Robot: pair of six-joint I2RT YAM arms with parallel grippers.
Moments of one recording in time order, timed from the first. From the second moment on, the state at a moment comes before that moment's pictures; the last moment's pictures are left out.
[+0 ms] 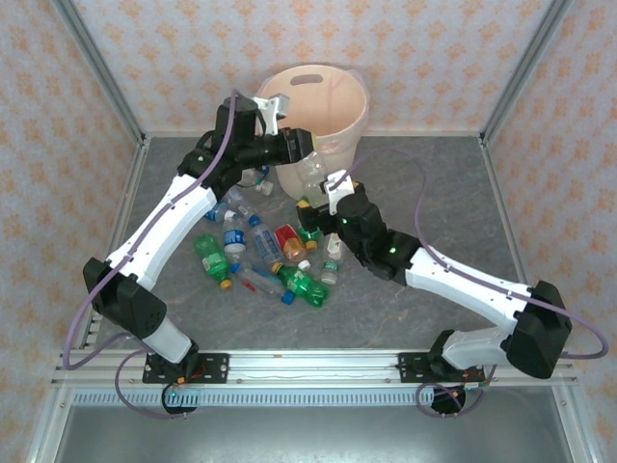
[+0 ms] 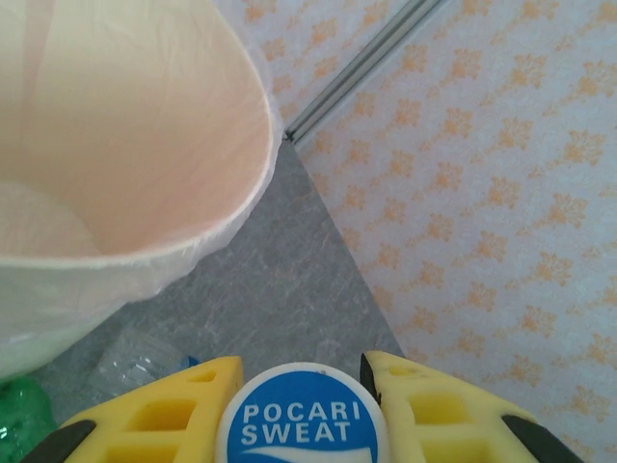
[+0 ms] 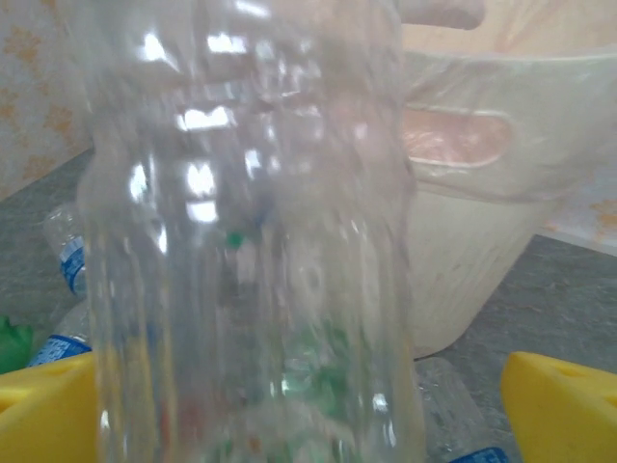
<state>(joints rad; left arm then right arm) -0.42 1.61 1.72 -0.47 0.41 -0.59 0.89 1.25 0.98 -0.04 0.45 0.13</state>
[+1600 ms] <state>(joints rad) -0.26 2.07 2.31 -0.41 -0.02 -0.63 0.80 0.92 0.83 -0.06 0.72 0.38</state>
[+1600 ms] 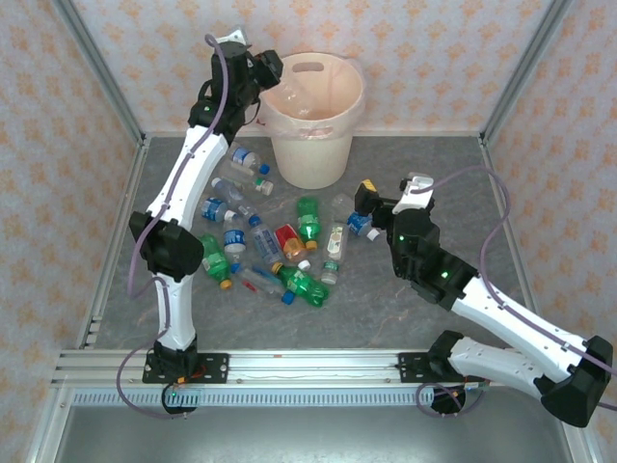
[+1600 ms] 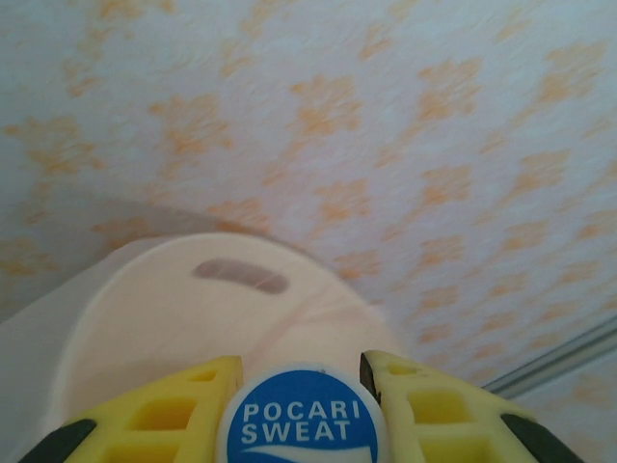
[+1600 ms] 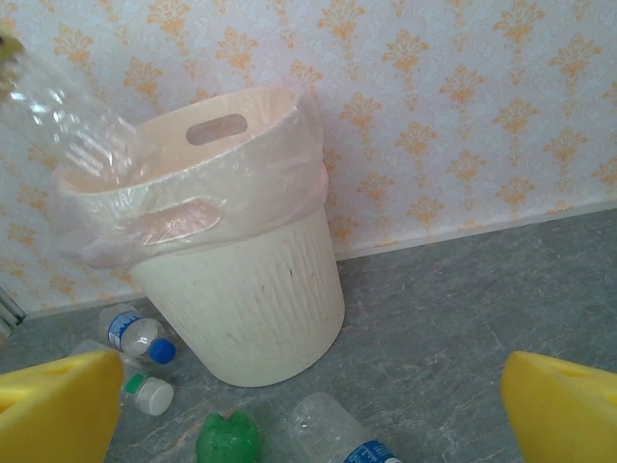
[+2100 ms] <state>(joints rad) -0.33 2.00 2.19 -0.51 -0.05 -0.51 0.80 0.91 0.82 -0.06 0.71 0.39</state>
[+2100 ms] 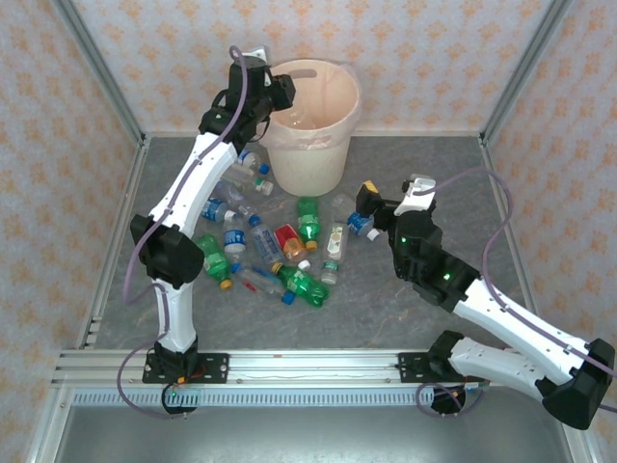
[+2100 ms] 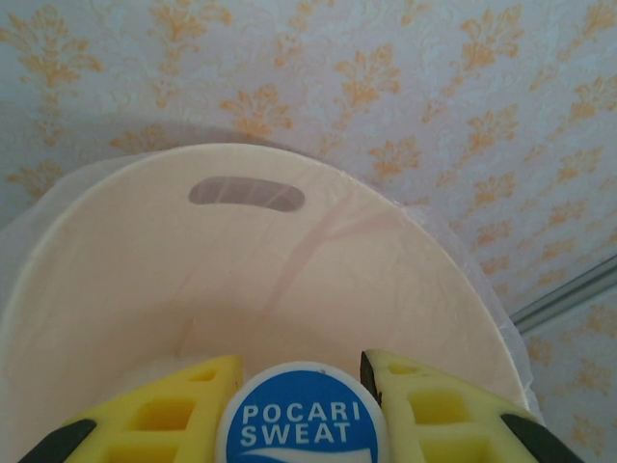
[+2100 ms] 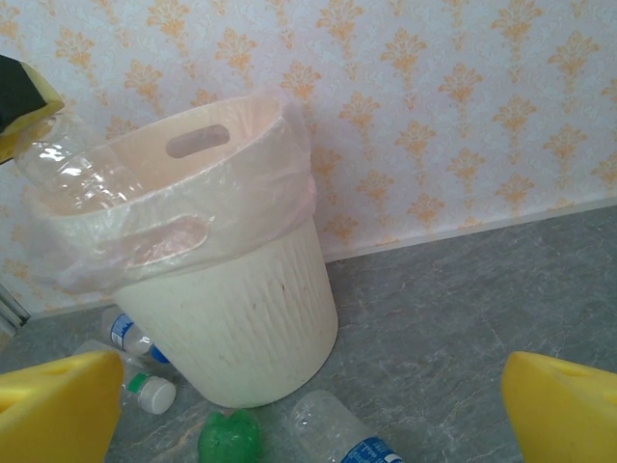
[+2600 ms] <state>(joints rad) -0.34 1.90 2.13 -0.56 -0.04 -0.51 0.79 0.96 0.81 -0.05 0.68 0.43</state>
